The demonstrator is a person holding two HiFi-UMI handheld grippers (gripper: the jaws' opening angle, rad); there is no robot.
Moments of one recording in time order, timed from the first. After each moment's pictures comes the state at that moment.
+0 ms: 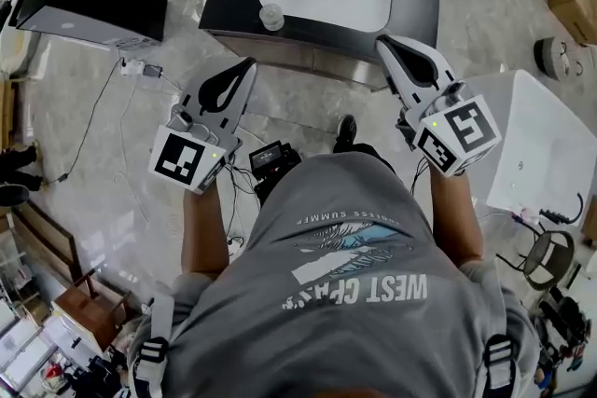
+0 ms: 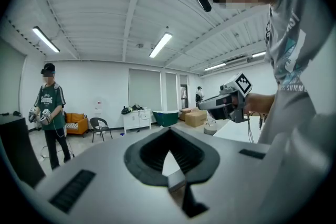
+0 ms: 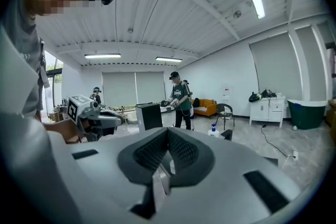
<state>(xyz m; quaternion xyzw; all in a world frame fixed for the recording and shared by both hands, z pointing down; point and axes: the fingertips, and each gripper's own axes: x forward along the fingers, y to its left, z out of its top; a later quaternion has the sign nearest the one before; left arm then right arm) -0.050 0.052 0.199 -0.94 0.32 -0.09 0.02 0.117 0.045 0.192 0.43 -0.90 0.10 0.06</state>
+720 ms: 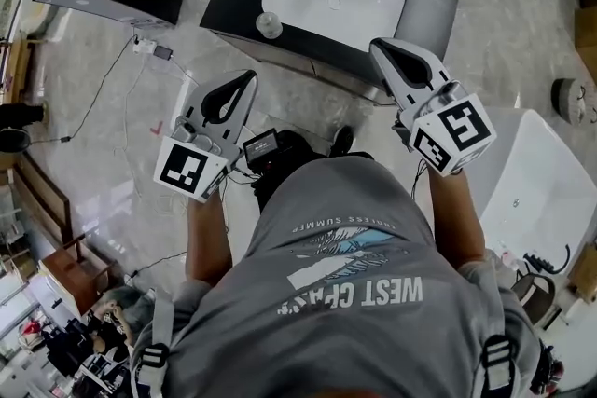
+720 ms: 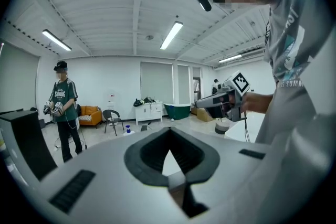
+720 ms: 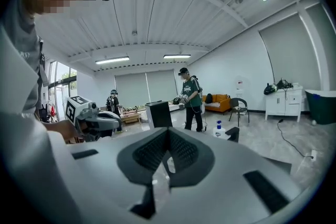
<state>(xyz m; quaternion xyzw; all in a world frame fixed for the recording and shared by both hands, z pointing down) -0.003 0.019 0.231 -0.91 0.39 -0.12 -0.01 0.156 -0.024 0.229 0.34 -0.93 0.12 0.06</state>
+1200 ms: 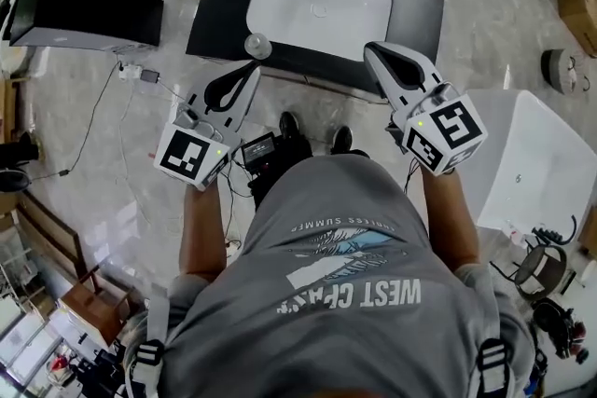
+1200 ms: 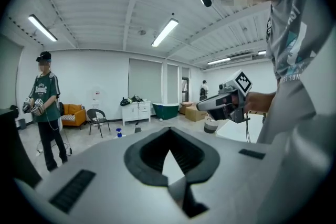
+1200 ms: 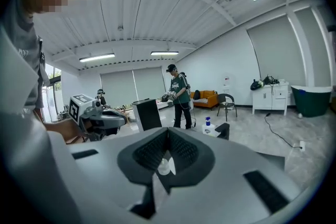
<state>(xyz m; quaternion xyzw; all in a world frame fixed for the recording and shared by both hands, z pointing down) 0.006 -0.058 0.240 -0.94 0.31 -0.13 -0.02 0.158 -0.064 0.242 0.41 -0.90 0.15 0.07</state>
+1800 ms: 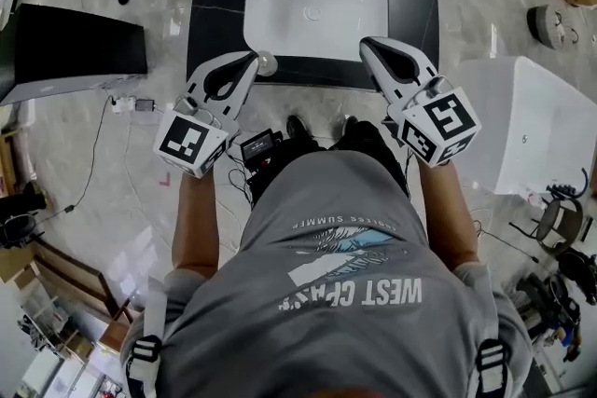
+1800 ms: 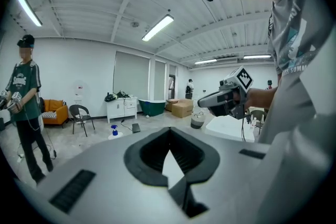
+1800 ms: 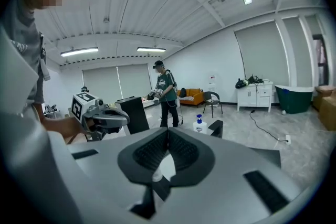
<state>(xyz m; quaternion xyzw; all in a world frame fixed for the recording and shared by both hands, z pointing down) -0.028 -0.132 0.262 -0.97 0.22 -0.14 -0.03 0.120 -0.107 0.252 0.49 -0.85 0.17 0.09</state>
